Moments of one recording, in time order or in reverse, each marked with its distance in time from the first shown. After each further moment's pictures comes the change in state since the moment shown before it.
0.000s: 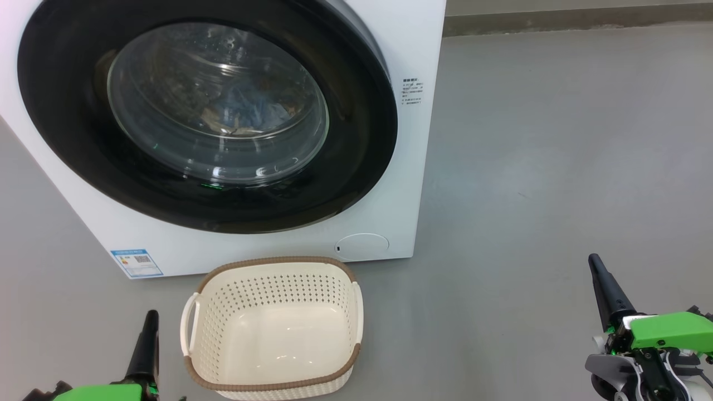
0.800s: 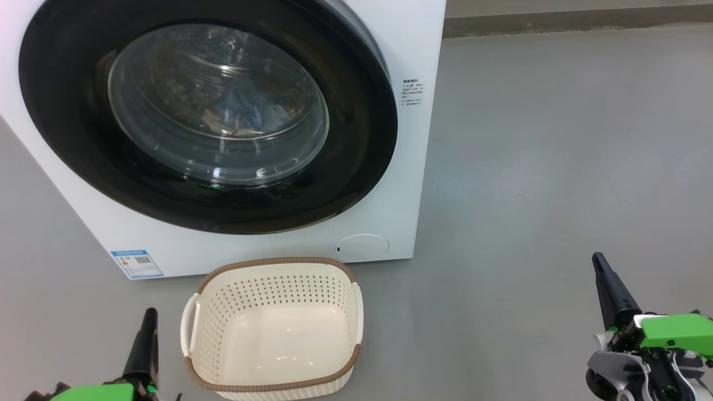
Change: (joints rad) left arm 0.000 -0.007 0.016 -0.011 -0.089 0.000 0.027; right arm 0.002 0.017 -0.037 -0.009 0.096 0.000 0.029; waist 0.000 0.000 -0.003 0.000
